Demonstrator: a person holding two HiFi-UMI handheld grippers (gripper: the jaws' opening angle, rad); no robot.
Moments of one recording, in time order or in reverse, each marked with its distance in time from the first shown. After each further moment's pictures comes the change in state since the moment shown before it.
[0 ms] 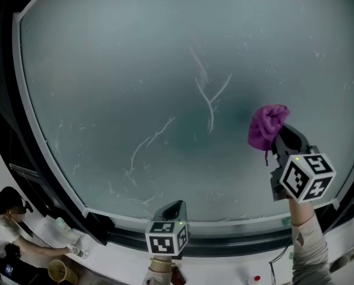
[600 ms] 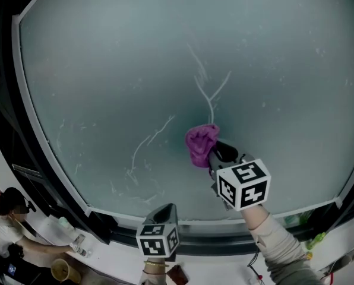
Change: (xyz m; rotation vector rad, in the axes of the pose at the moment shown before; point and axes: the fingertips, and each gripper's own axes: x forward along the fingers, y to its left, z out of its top) left arm -0.018 0.031 -0.015 -0.020 0.017 0.077; right arm 0.062 0.148 -0.075 0.026 0.122 0.266
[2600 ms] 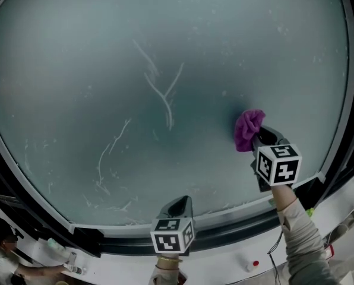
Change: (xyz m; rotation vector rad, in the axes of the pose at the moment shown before) left arm 0.061 -0.120 0.003 0.059 0.025 -0.298; right arm -0.127 -0.205 -0.041 -0.031 0.143 -0.514
